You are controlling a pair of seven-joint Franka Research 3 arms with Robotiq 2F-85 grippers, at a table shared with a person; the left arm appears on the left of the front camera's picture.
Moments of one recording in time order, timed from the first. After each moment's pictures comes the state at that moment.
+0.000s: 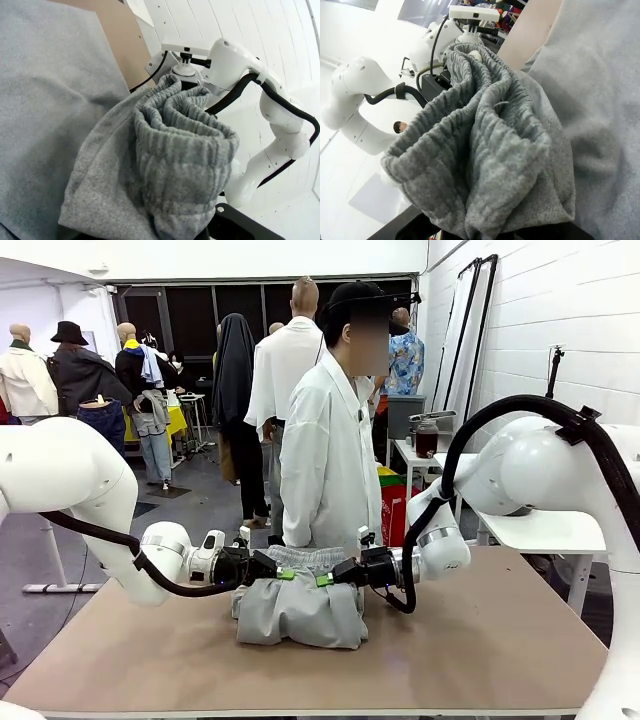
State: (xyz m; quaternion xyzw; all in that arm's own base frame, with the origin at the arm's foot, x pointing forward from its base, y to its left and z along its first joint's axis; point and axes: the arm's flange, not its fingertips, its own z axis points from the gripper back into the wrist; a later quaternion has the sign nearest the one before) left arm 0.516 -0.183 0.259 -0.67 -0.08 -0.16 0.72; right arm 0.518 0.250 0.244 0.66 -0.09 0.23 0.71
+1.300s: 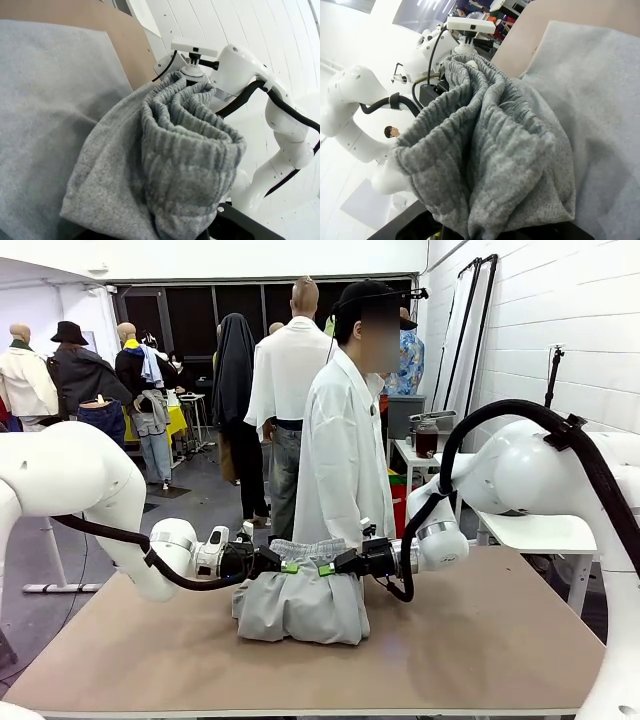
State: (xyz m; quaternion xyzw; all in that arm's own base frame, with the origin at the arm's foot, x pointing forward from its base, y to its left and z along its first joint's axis) left arm 0.548 -0.188 0.256 -0.66 -0.10 -0.15 0.73; right arm 0.557 0.245 0.246 0.65 -0.12 0.23 0.71
